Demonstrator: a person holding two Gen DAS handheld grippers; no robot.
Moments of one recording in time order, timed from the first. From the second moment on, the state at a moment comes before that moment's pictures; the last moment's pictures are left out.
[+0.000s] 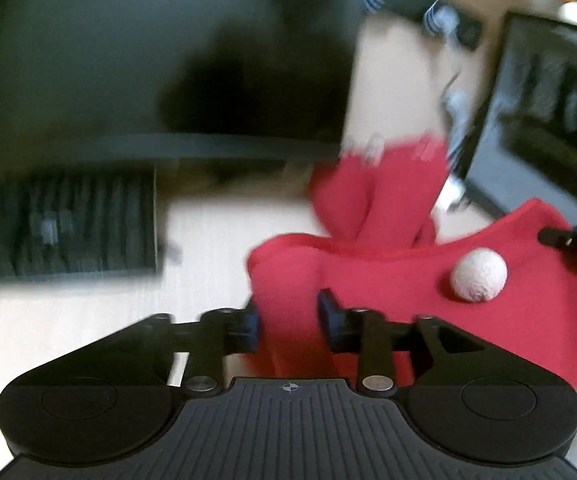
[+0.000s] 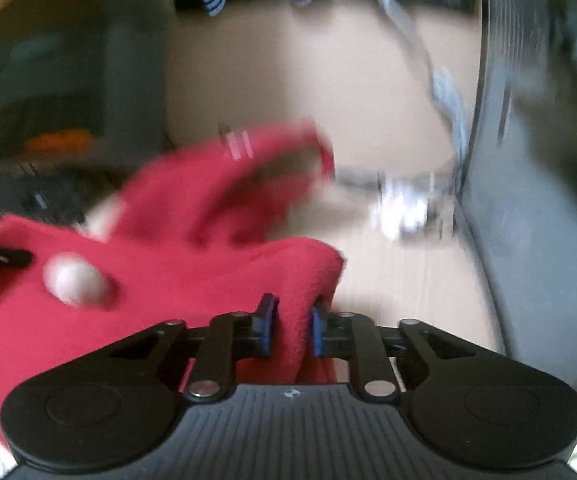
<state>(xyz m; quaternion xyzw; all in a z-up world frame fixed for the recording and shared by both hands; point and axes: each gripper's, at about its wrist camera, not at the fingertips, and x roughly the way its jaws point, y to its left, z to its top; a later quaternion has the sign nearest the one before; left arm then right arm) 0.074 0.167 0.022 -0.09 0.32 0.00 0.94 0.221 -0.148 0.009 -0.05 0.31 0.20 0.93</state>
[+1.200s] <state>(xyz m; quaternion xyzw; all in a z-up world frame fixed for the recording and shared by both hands) 0.131 0.144 -0.018 -0.14 0.30 -0.05 0.94 0.246 -0.104 -0.006 0.00 0.33 0.29 0.90</state>
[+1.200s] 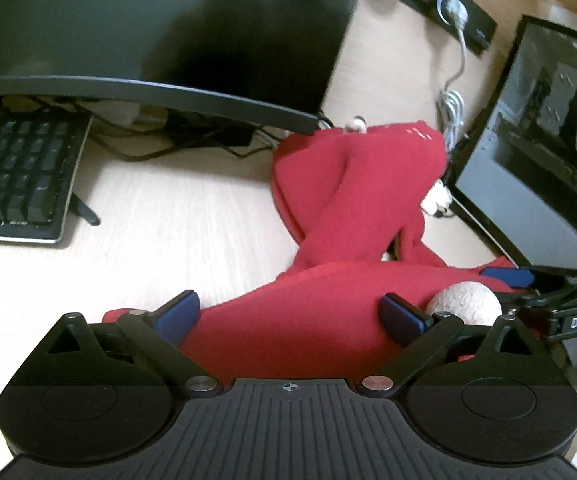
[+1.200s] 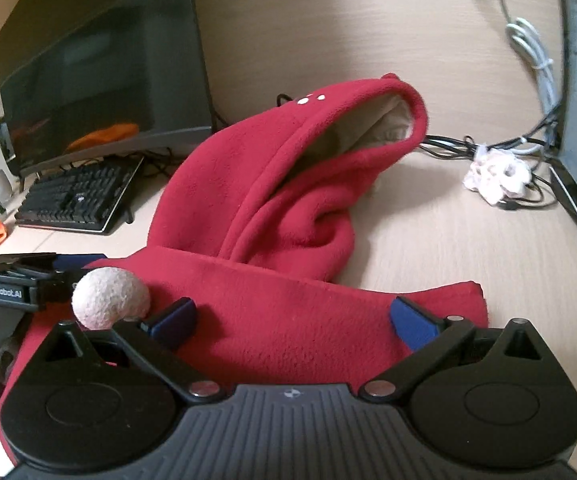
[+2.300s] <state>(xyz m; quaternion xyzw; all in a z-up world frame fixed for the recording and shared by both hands) 0.143 0.102 -0.015 -0.08 0.31 -0.03 0.95 0.265 -0.118 -0.004 0.05 0.36 0.21 0.91</state>
